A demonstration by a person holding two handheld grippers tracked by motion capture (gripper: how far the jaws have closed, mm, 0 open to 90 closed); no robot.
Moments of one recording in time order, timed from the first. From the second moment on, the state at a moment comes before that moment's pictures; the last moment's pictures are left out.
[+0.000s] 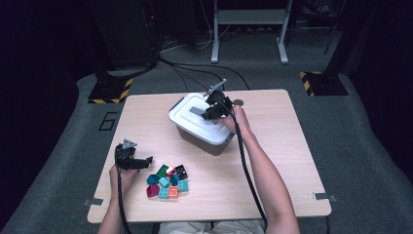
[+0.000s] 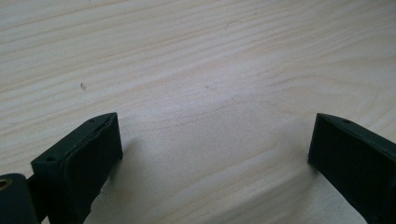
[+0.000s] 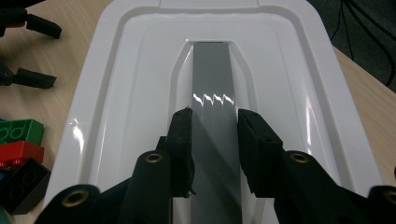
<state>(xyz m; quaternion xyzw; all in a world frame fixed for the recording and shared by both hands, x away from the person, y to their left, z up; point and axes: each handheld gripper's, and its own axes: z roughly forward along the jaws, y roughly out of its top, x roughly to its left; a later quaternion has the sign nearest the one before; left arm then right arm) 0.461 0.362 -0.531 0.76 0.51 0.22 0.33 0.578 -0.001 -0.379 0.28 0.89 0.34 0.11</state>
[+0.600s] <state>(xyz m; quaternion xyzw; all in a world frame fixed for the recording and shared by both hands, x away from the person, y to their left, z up) 0.461 0.363 -0.531 0.76 0.51 0.22 0.33 0.566 -0.012 -0.370 0.27 0.88 0.36 0.13</state>
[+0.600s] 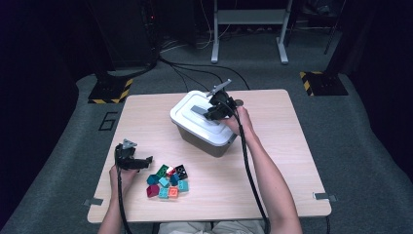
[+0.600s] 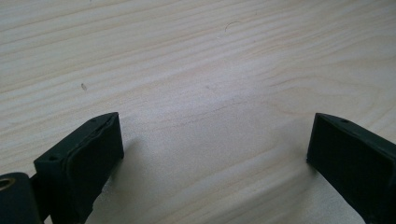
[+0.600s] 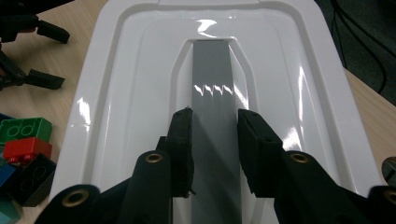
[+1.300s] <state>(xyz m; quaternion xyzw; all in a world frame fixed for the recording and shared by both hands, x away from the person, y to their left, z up) 0.461 0.362 -0.531 0.76 0.51 0.22 0.34 0.558 -0.025 -0.346 0.28 0.87 0.37 0.15</state>
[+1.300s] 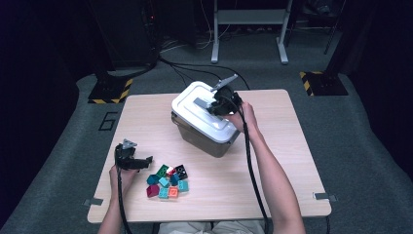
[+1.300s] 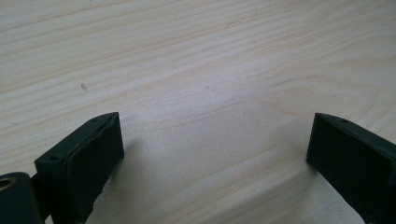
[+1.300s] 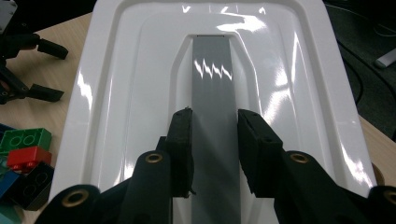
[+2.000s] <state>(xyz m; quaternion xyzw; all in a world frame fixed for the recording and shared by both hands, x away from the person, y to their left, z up) 0.461 0.363 -0.531 0.76 0.51 0.22 0.33 0.543 -0.062 -0.328 0.29 0.86 0.37 0.18</state>
